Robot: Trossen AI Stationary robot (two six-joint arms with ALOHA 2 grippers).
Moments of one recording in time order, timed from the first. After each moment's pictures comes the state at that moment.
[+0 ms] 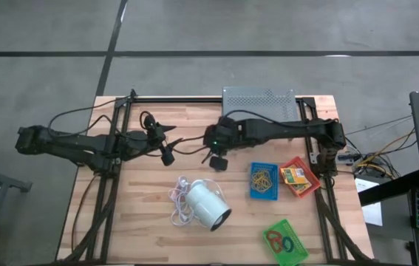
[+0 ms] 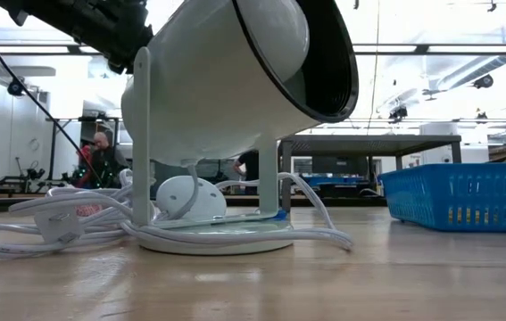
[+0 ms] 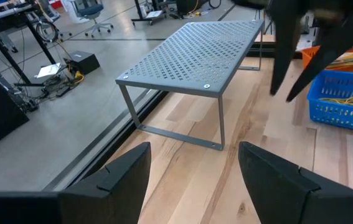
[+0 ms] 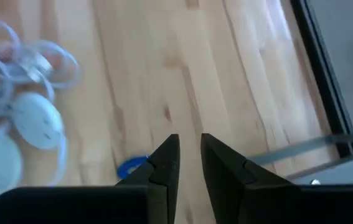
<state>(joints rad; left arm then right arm) -0.03 0.95 0.59 -0.03 -0.56 0.00 -0.02 1.88 1.73 -0.89 0.26 0.11</state>
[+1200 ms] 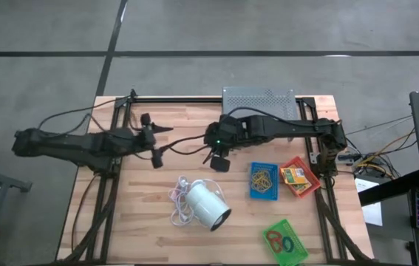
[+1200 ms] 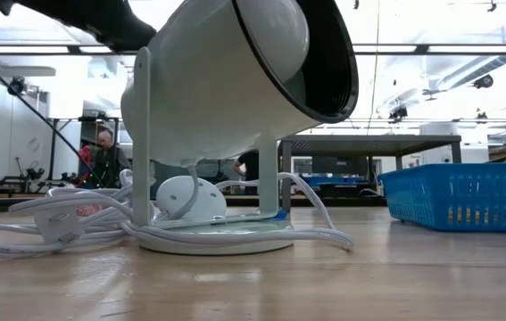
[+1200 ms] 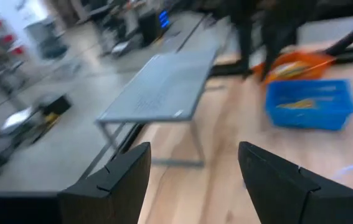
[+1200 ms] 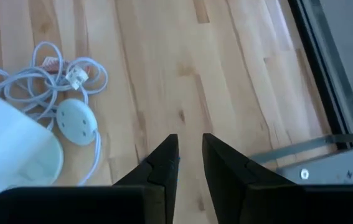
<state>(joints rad) -0.03 0.80 0.60 -0.08 -0.41 0.18 0.02 1.88 1.91 -1.04 0.23 0.15</state>
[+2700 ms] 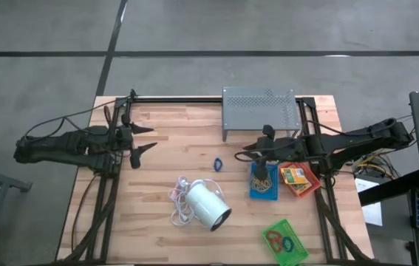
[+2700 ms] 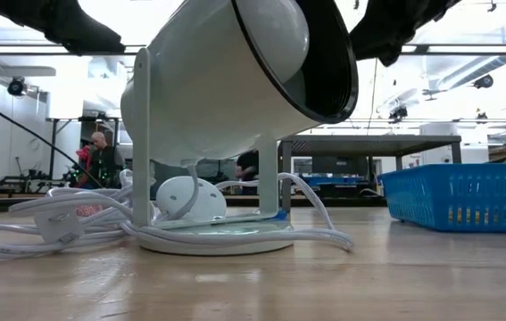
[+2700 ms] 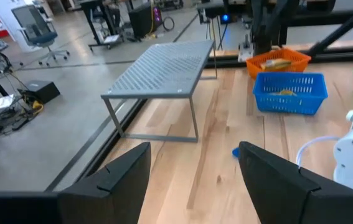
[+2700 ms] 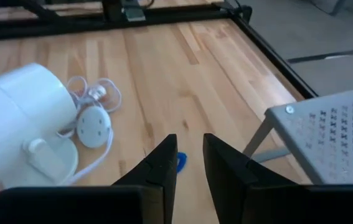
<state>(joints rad) -0.03 0.45 0.58 -0.43 -0.37 0.10 0.14 1.11 0.81 -0.25 0.37 0.22</state>
